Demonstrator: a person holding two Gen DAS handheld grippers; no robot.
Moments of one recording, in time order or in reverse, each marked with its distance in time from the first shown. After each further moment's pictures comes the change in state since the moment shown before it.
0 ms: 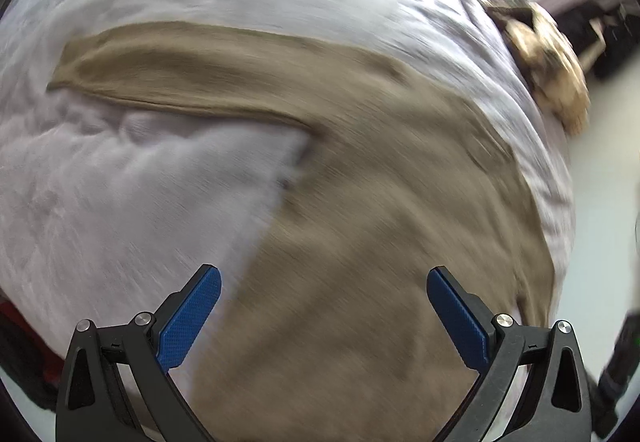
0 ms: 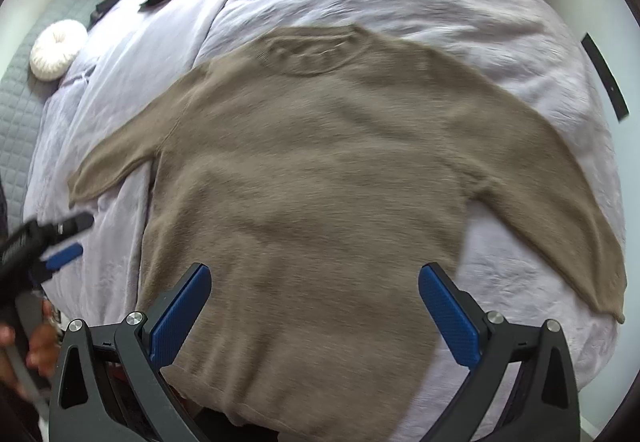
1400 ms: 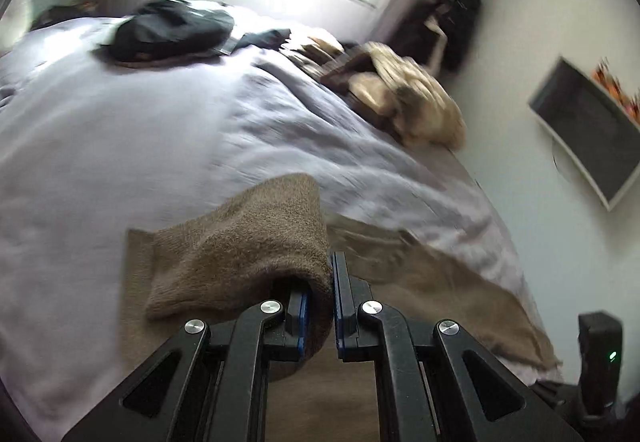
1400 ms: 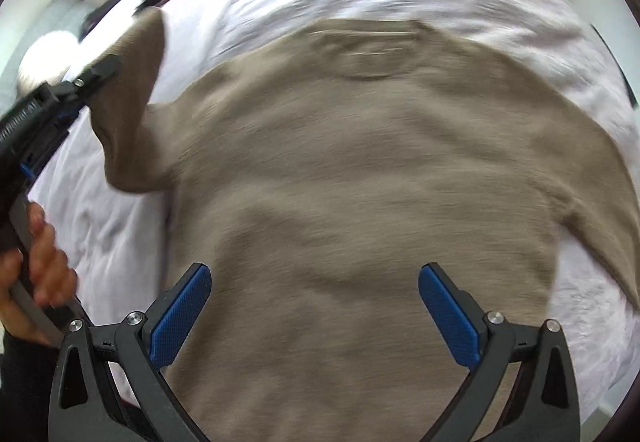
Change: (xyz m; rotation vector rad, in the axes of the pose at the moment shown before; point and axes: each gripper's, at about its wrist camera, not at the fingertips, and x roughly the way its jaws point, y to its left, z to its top) left arm 0.033 -0.135 0.085 0.544 -0.339 -0.372; right arm 0.055 0.047 0.035 0.095 -0.036 0.003
